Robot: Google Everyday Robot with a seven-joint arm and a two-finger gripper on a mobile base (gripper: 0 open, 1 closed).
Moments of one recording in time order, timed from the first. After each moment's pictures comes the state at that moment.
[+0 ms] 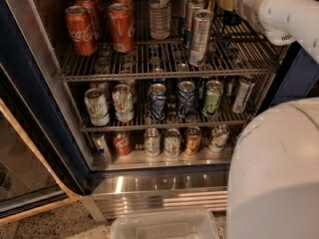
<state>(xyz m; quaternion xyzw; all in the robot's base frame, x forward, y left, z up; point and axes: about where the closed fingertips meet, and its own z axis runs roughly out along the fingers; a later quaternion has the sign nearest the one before) 0.847 -0.266 1.005 -0.10 0.74 -0.08 0.66</state>
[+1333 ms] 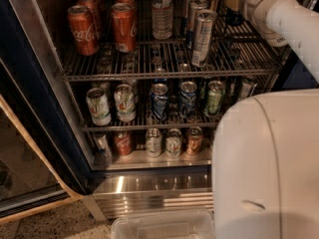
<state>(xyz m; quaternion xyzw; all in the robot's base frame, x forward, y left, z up) 0.878 -0.323 0.990 -0.04 0.74 -0.09 0.67</state>
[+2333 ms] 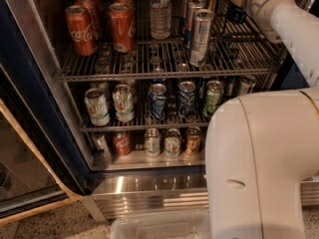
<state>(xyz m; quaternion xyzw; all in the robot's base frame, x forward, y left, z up) 0.908 -0.327 0.995 -0.02 0.72 -0.09 0.68</state>
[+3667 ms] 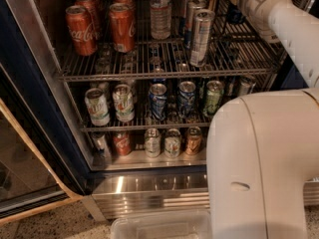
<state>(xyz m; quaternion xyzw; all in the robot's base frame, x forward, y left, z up) 0.910 -0.311 0.993 -0.02 0.73 -0.06 0.69</state>
